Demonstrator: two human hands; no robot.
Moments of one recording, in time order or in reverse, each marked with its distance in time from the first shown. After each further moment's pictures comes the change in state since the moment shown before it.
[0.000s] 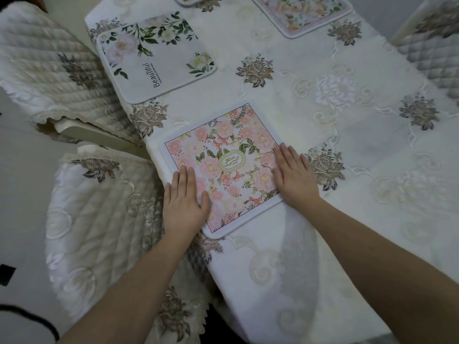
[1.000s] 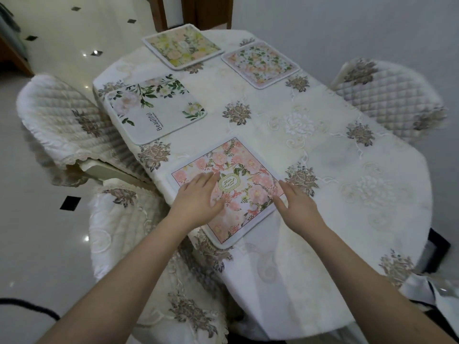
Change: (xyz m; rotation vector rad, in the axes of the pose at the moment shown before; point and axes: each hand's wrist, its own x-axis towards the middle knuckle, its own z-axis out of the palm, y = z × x) left_hand 0.015 0.018 -0.139 -0.011 -0.201 0.489; right_hand -0.088 -0.065 -0.103 0.203 -0.102 0.335
